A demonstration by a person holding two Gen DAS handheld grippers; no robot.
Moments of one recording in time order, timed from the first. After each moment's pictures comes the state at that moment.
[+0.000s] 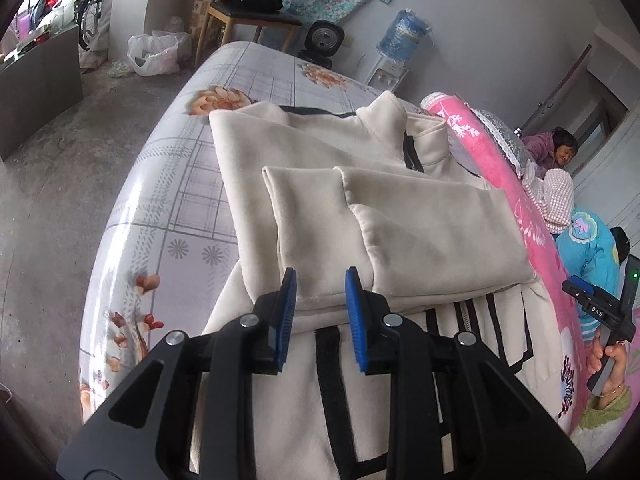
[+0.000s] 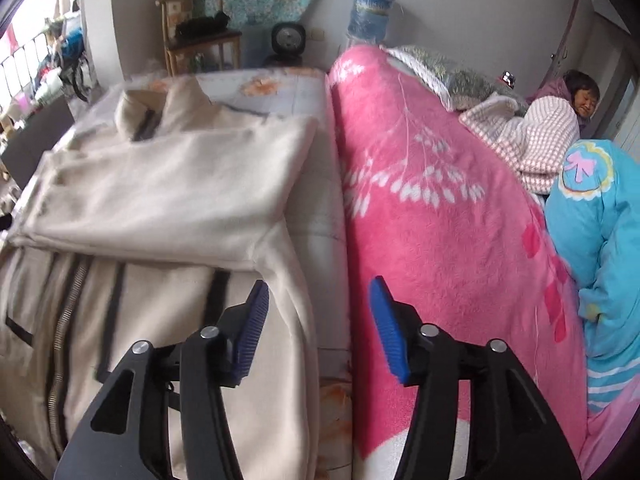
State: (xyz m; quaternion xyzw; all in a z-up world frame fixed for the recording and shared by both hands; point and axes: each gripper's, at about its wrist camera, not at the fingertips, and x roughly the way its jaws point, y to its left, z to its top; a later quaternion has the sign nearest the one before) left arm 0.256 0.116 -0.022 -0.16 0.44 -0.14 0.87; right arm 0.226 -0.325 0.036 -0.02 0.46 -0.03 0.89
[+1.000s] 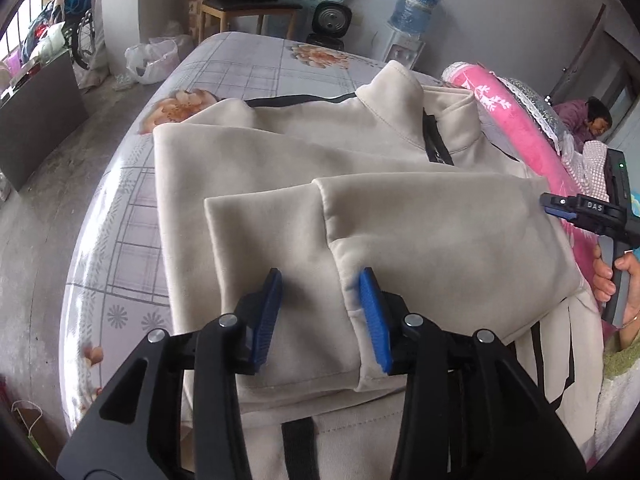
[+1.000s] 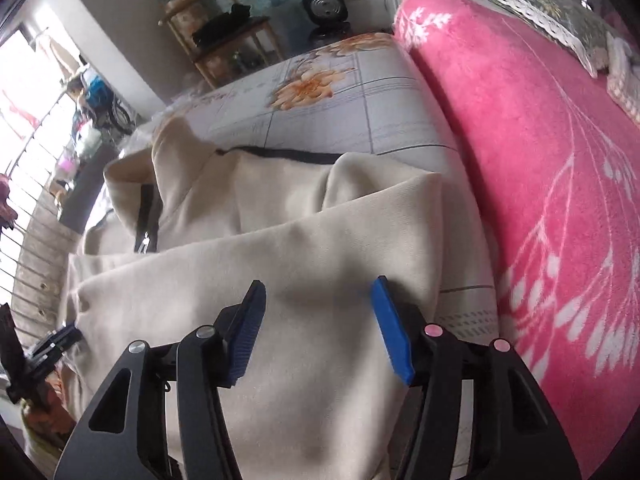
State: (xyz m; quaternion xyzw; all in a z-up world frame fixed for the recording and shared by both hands) left arm 0.317 0.063 -0.043 -0.09 0.48 -0.09 0.87; right arm 0.414 -0.348 -0.032 0.14 0.52 0.04 0.84
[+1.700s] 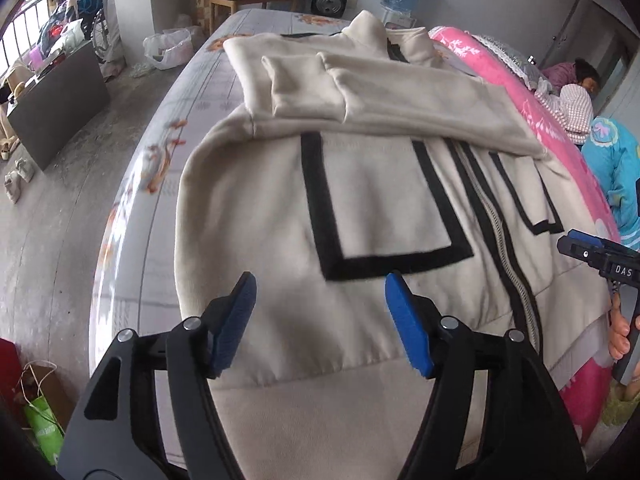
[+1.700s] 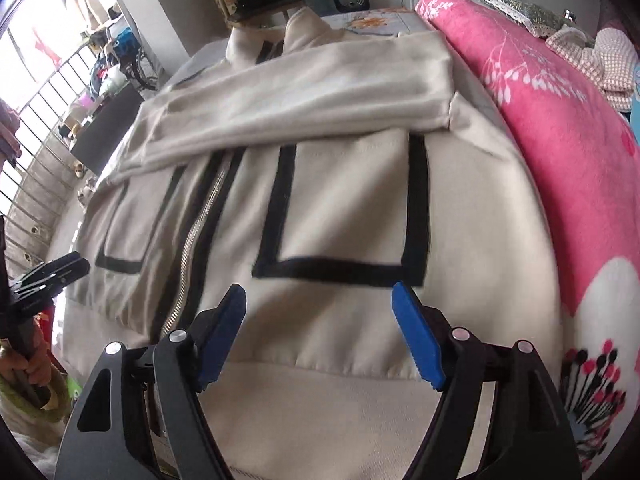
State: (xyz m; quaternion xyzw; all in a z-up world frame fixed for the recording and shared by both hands) left arm 0.117 0.078 -0.048 -0.05 0.50 -0.08 0.86; right arm 0.135 -0.239 -0.036 0.04 0.54 0.05 0.84
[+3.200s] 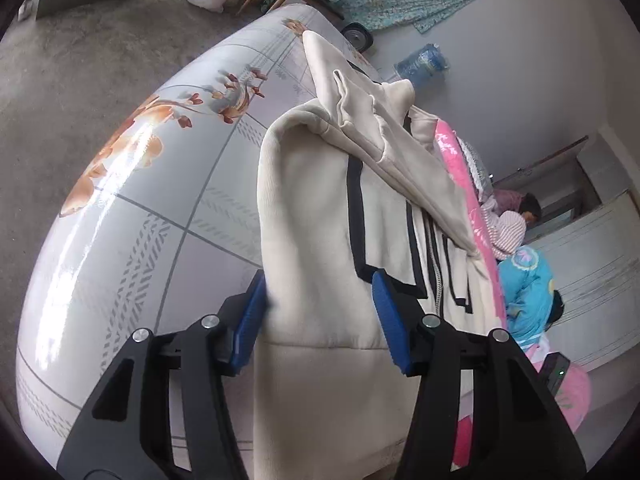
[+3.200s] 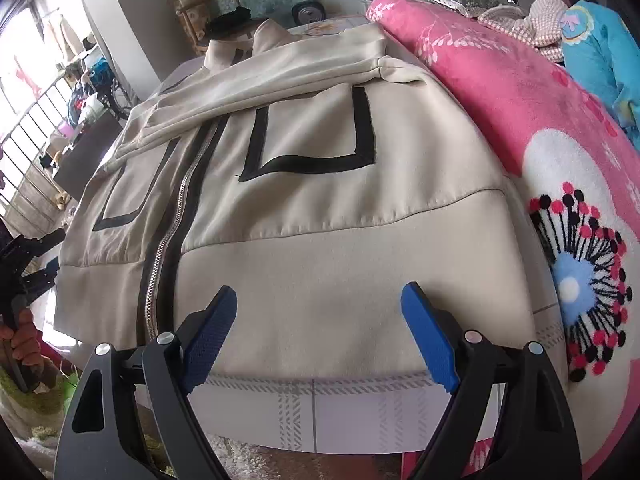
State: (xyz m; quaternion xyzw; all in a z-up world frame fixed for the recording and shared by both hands) left arm 0.097 0.181 -0.077 -0.35 0.44 -0.14 0.81; right arm 0.047 -0.246 -0.029 0.11 0.50 0.01 0.86
